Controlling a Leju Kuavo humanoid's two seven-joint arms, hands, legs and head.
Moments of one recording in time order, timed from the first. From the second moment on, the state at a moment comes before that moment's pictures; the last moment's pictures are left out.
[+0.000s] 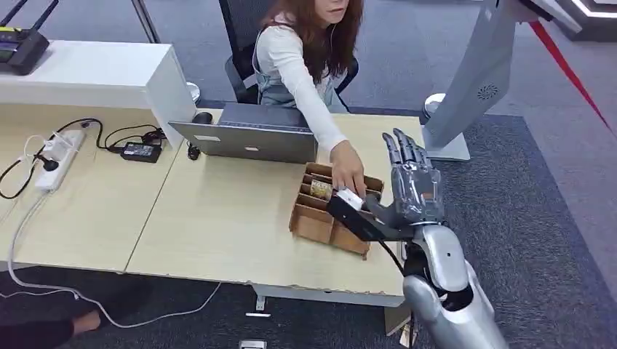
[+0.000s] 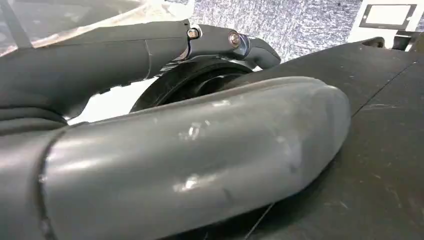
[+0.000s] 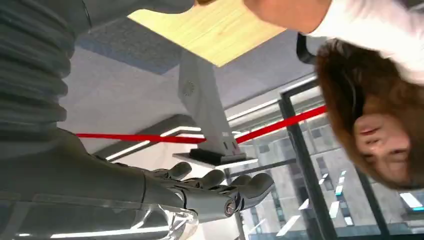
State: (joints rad) left arm -0.18 -0.13 -1.37 -0.19 -0.05 0.15 0.35; right arm -0.38 -0.07 0.52 -1.51 1.22 -0.02 0.32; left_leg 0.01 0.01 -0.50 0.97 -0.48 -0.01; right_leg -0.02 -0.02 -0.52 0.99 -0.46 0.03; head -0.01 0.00
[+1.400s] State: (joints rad) left arm -0.18 -0.13 -1.37 -0.19 -0.07 0.15 0.33; right arm -0.44 -0.02 0.63 -1.32 1.19 -0.04 0.28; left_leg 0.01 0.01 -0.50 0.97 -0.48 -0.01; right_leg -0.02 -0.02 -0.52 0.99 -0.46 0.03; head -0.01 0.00
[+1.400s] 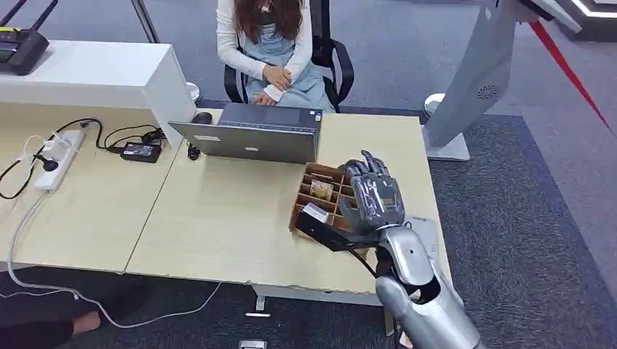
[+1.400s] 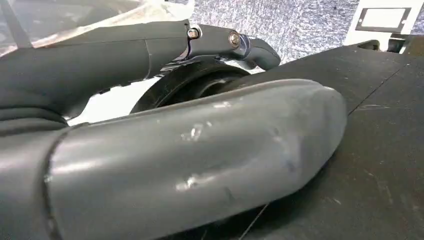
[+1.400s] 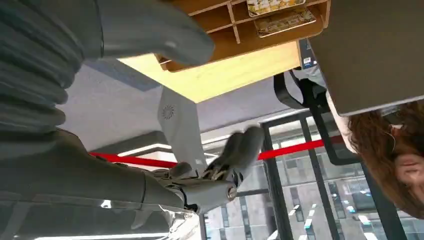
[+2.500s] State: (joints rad) left arm -0.18 -0.13 -1.37 -0.19 -0.12 0.12 0.32; right arm -0.57 0.05 0.66 -0.91 1.13 -0.12 0.30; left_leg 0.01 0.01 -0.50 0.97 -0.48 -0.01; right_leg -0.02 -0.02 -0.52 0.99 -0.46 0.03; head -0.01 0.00
